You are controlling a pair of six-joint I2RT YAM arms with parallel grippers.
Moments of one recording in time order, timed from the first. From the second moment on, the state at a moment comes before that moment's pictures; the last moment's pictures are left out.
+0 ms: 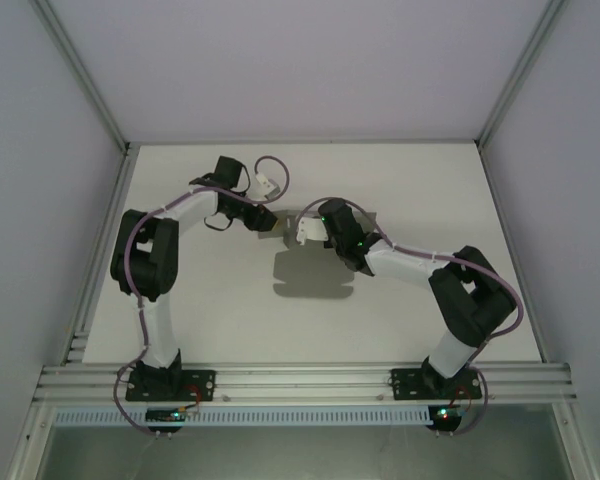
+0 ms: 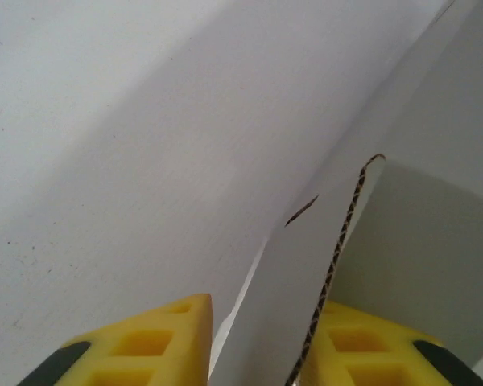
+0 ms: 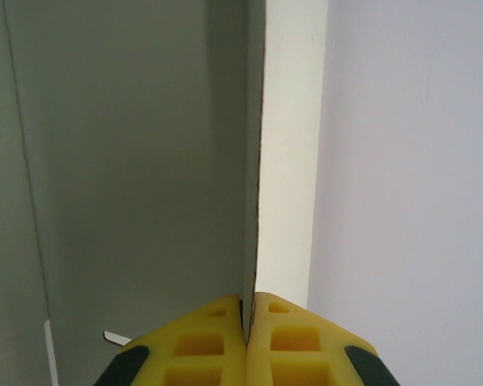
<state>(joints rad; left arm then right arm) -0.32 1.98 1.42 -0.54 0.60 0.39 0.69 1.66 0.95 0.12 0.43 -1.19</state>
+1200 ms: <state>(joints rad) -0.38 1.95 1.36 -0.44 0.48 0.13 0.72 1.66 0.95 0.13 0.54 -1.16</state>
